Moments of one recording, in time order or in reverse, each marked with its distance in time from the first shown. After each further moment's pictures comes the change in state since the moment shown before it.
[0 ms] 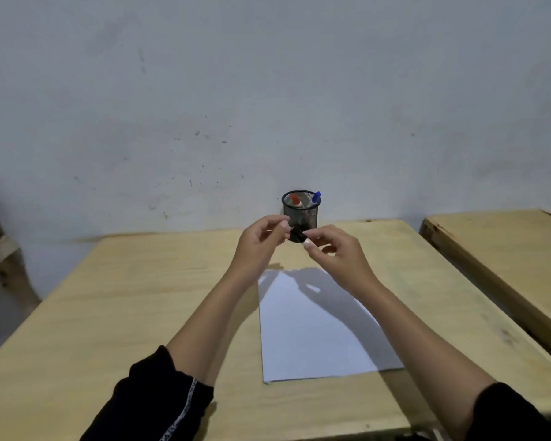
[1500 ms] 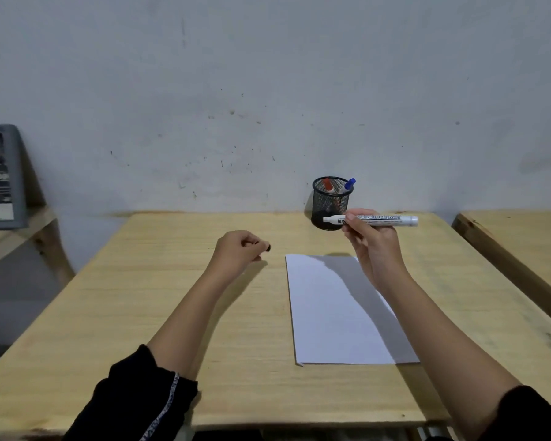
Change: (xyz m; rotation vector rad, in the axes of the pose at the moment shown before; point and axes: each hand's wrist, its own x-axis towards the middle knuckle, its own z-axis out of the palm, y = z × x) left_hand -0.021 -0.025 -0.083 0.369 0.114 -0.252; right_hand 0.006 -0.013 0.015 0.827 0.177 0.314
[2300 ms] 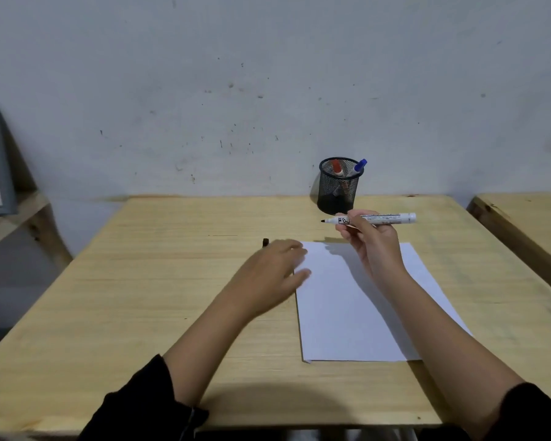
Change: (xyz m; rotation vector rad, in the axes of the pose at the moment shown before) left_hand -0.038 -0.007 0.035 0.669 -0.217 0.499; right_hand 0.011 0.037 -0.011 -0.104 0.080 0.069
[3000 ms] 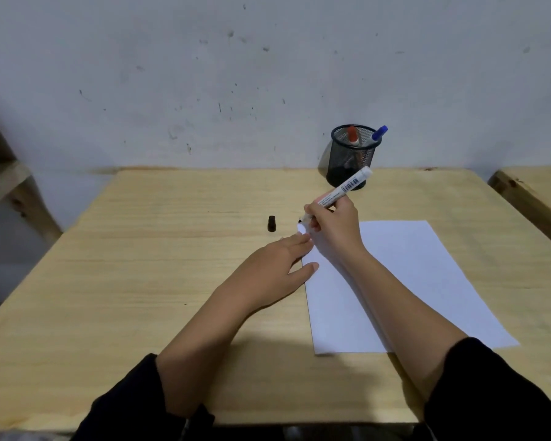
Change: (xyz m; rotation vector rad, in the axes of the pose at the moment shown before) left_hand -0.006 -0.014 0.014 -0.133 -0.228 -0.099; right_hand 0.010 0.053 0.055 -0.305 0.035 0.086
